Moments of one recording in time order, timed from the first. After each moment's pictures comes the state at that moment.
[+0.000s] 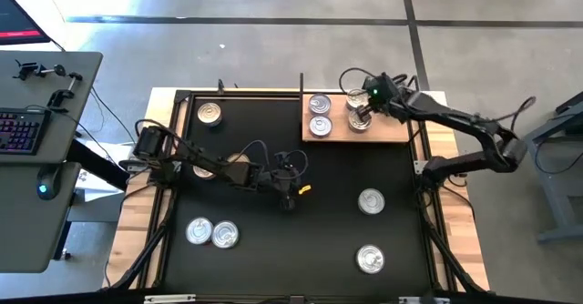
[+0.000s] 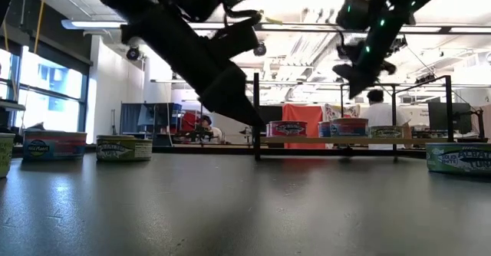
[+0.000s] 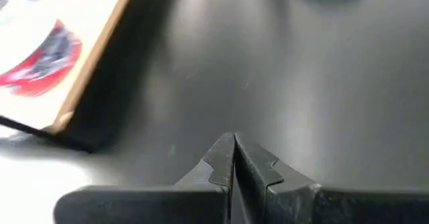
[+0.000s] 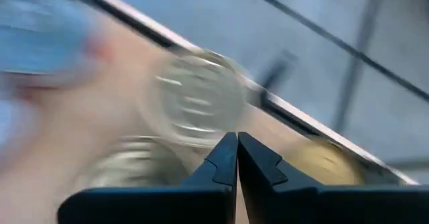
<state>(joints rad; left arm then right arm) -0.16 1.85 0.97 0.15 -0.44 0.00 -0.66 1.24 0.88 -0.53 0.41 0.15</state>
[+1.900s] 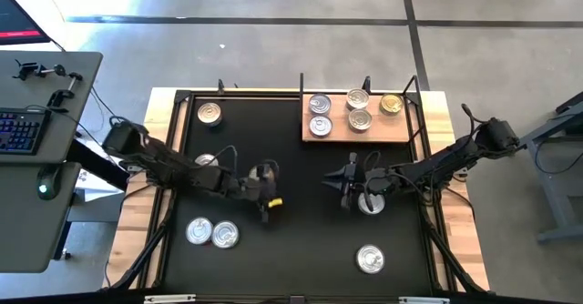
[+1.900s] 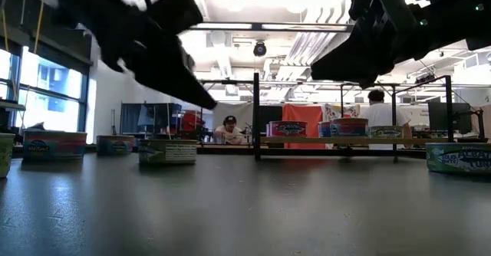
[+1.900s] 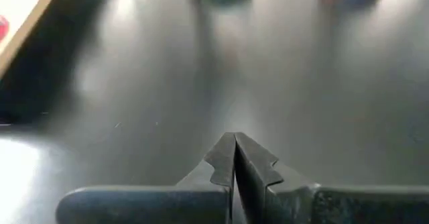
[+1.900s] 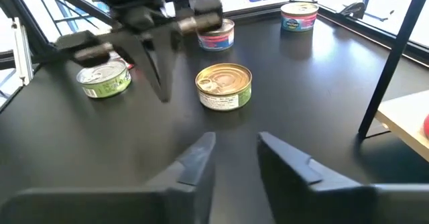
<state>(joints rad) -0.28 1.59 0.71 0.20 -0.28 -0.09 0.28 1.34 0.41 0.59 0.43 0.26</state>
